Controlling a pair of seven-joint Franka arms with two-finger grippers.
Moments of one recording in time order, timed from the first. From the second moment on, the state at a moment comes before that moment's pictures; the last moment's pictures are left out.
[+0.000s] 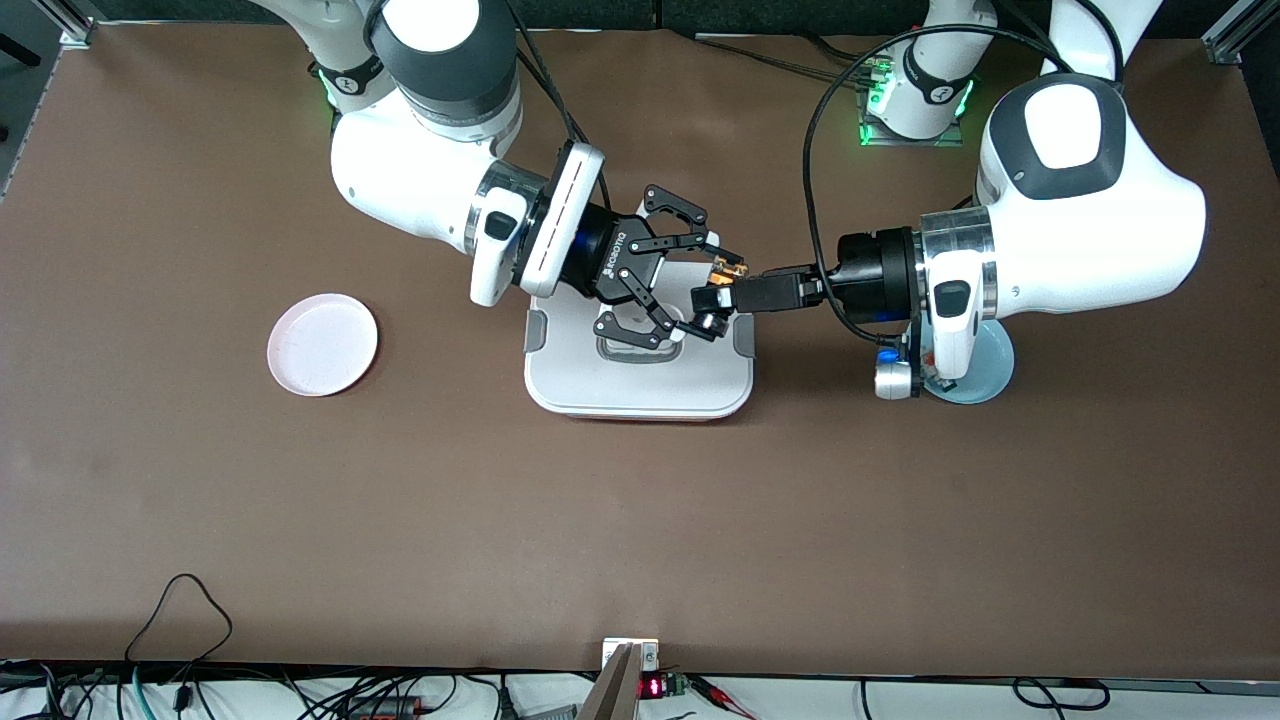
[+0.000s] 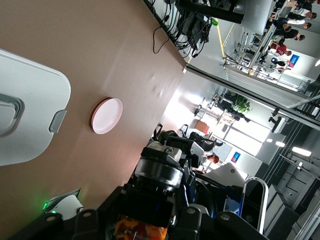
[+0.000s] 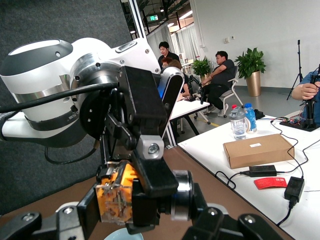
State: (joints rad) left arm -0.13 0.38 -0.25 -1.39 -1.15 1.98 -0.44; right arm 0.34 0.49 0.47 -1.37 1.42 2.71 -1.47
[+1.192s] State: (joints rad) left arm -0.07 0.36 -0.02 -1.39 -1.09 1.75 -0.45; right arm 0.31 0.50 0.46 -1.40 1.41 2.69 -1.54
